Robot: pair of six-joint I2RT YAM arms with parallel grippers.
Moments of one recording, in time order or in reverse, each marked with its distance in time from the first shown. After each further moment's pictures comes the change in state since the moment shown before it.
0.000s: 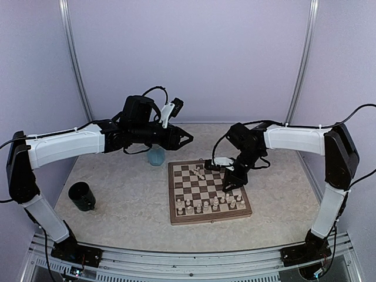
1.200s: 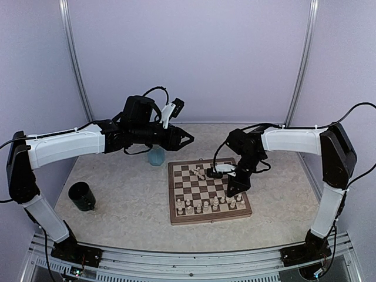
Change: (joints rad) left arm -0.006 0.000 0.000 0.000 0.000 0.000; right arm 0.008 0.025 -0.017 -0.076 0.032 -0.013
